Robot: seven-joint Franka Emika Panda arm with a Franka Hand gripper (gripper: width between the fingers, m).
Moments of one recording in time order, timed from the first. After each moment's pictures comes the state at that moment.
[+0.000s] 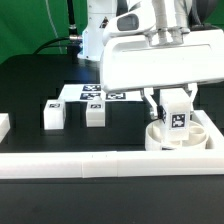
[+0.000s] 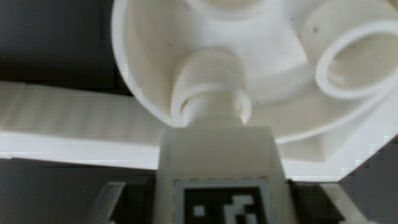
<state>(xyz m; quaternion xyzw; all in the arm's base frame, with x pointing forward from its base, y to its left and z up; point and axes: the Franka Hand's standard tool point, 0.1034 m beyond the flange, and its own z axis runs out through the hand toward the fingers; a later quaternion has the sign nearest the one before) 0.626 0.072 0.067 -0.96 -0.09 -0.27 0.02</state>
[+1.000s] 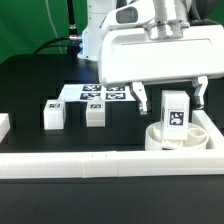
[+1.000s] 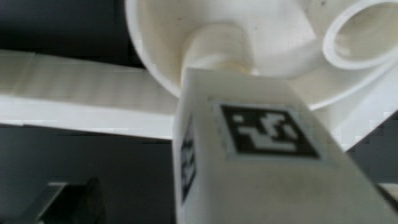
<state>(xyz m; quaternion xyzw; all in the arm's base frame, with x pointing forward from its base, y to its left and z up) 0.634 0.068 0.087 -0.96 -0.09 -0.27 0.02</state>
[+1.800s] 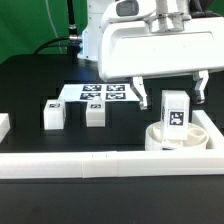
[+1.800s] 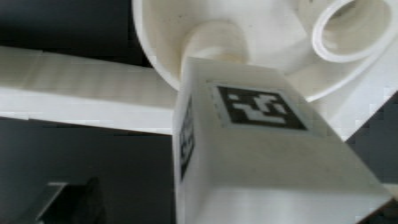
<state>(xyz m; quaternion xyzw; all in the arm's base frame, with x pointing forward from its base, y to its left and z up) 0.631 0.072 0.084 -0.97 -0.10 -0.23 0.02</state>
